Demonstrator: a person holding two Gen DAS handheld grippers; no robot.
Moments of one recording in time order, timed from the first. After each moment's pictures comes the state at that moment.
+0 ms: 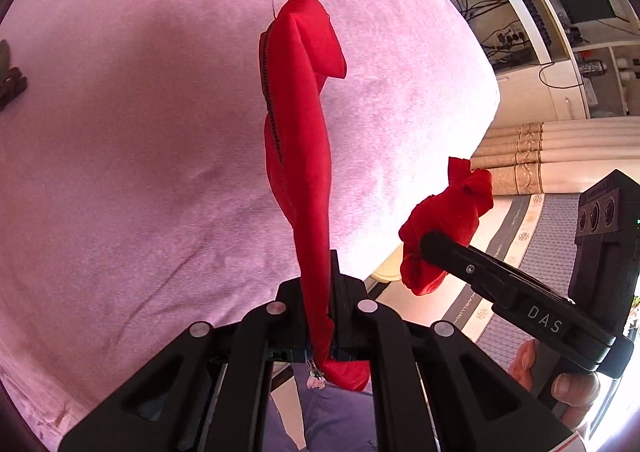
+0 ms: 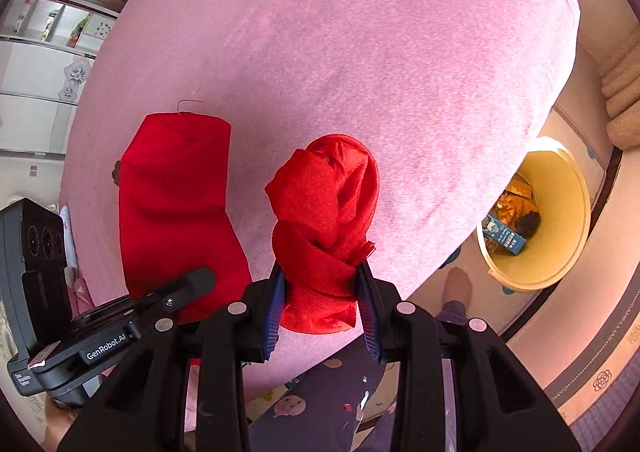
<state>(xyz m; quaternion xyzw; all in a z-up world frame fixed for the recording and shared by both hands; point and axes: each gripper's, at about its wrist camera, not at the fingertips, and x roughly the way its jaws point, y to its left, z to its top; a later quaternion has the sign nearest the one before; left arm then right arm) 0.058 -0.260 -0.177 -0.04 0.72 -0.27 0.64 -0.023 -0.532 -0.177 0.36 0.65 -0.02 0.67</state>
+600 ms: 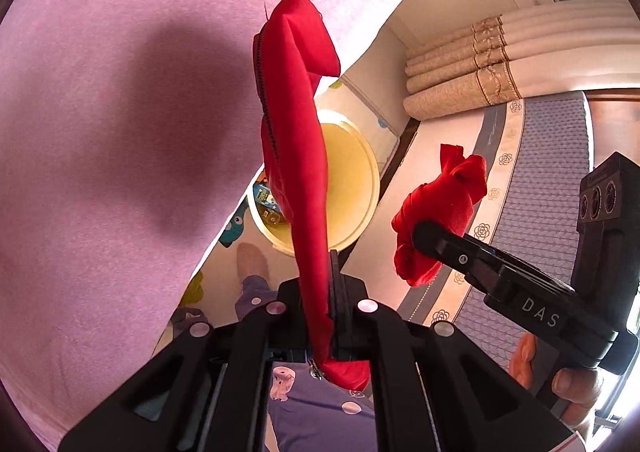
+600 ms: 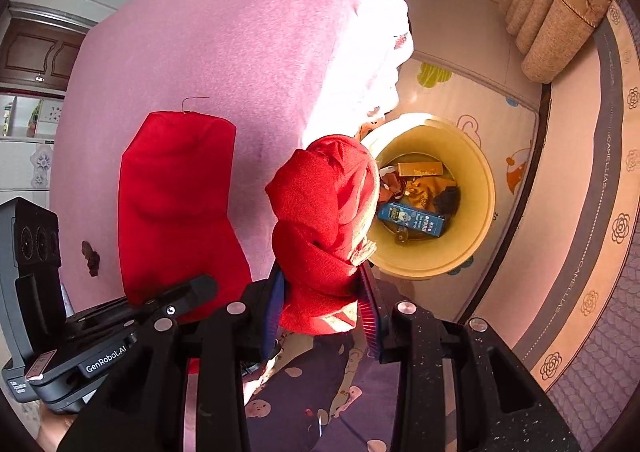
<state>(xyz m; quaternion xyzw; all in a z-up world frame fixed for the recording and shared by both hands) -0.039 -0.476 -0.188 0.08 0.73 -0.37 0.57 -0.147 -0.696 -0.200 0.43 0.63 -0.14 0.64</state>
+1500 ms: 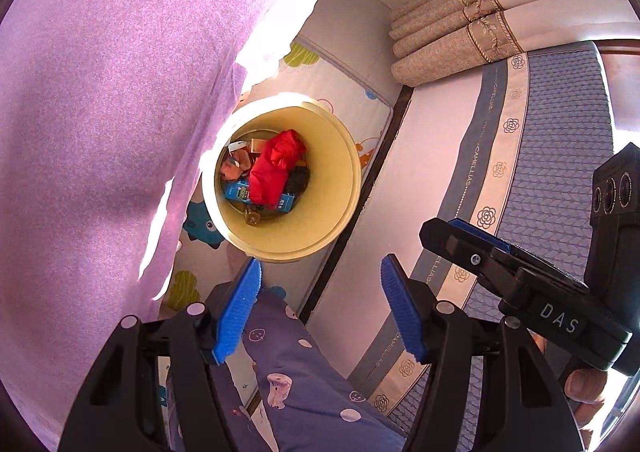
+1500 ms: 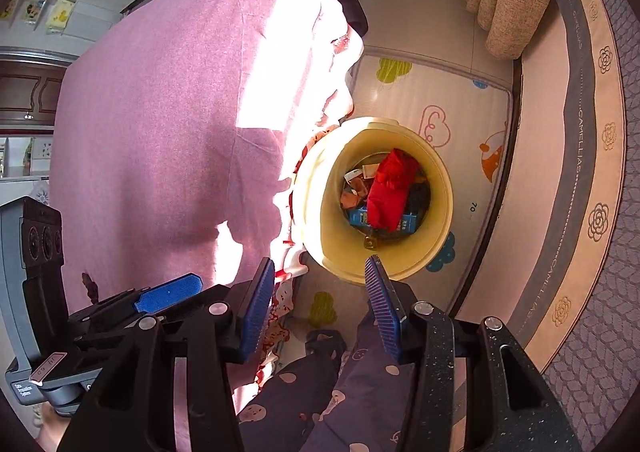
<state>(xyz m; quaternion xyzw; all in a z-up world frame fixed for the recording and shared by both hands) -0.089 -0.587 -0.209 0.13 0.73 -0.39 0.54 -0.196 -0.764 -0.225 0.47 0.62 -0.17 0.61</state>
